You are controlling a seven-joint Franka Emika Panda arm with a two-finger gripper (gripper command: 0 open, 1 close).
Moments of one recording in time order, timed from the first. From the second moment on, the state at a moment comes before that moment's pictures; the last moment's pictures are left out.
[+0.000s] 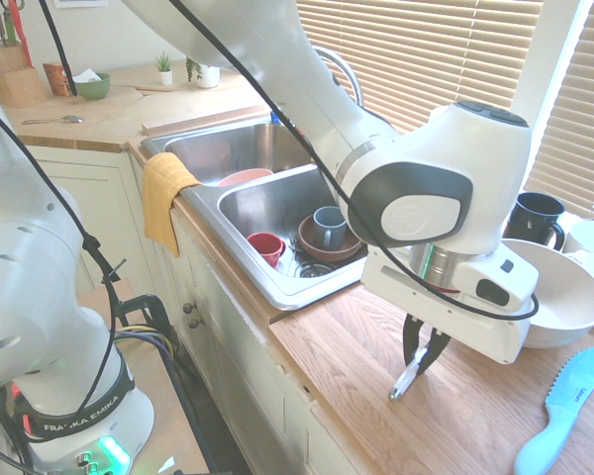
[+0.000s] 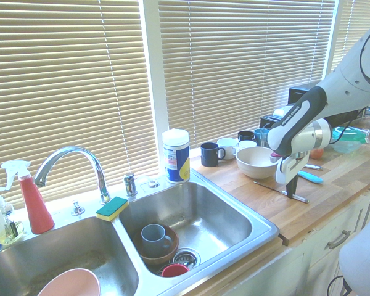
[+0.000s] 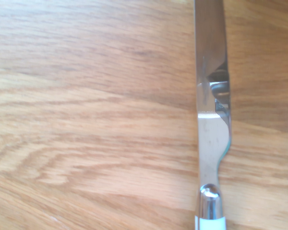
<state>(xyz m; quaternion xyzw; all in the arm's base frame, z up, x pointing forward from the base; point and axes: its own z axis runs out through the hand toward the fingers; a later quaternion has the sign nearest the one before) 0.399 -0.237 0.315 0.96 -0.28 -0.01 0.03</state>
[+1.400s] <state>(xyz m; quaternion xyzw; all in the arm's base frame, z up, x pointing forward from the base) 0.446 0.135 0.295 0.90 -0.44 0.09 -0.01</state>
